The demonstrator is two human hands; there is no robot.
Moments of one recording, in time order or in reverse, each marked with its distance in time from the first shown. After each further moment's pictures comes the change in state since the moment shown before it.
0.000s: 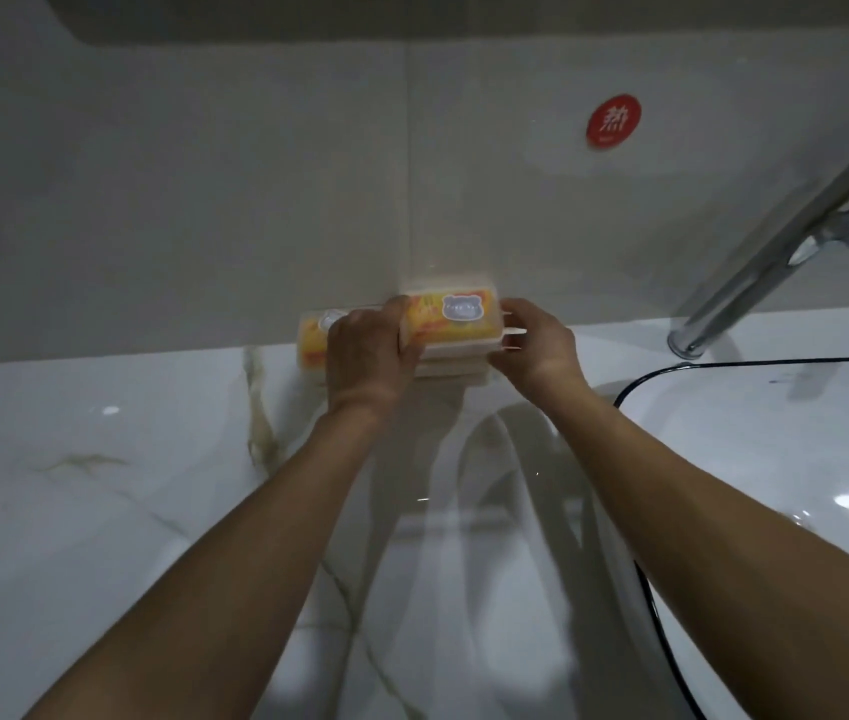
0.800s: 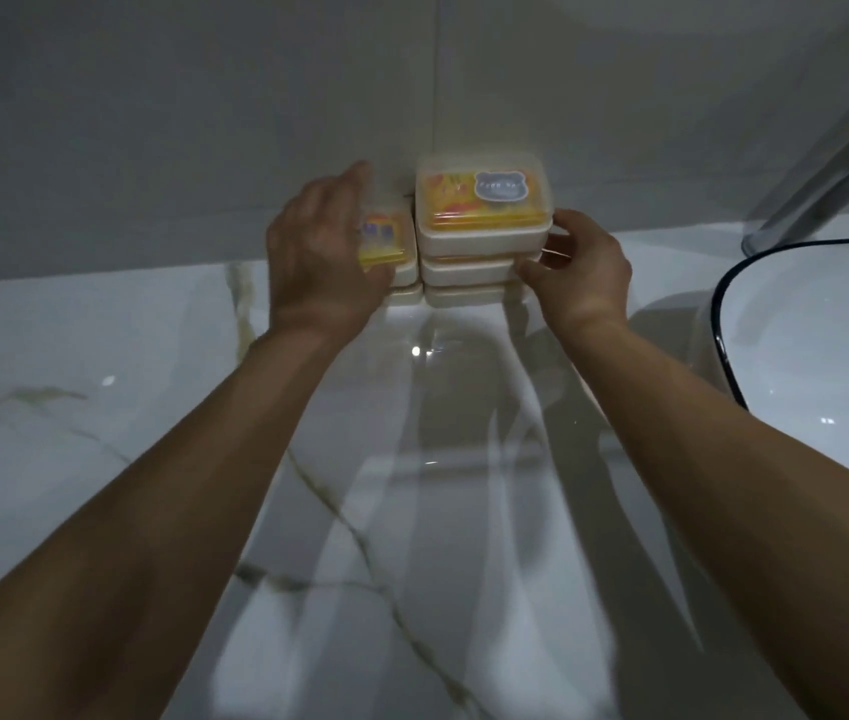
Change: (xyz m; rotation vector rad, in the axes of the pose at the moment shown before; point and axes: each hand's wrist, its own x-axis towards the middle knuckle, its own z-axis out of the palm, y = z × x) left_hand -0.019 -0.058 0.003 -0.076 0.162 0.107; right_hand -0.002 0.039 0.049 0.136 0.276 -0.053
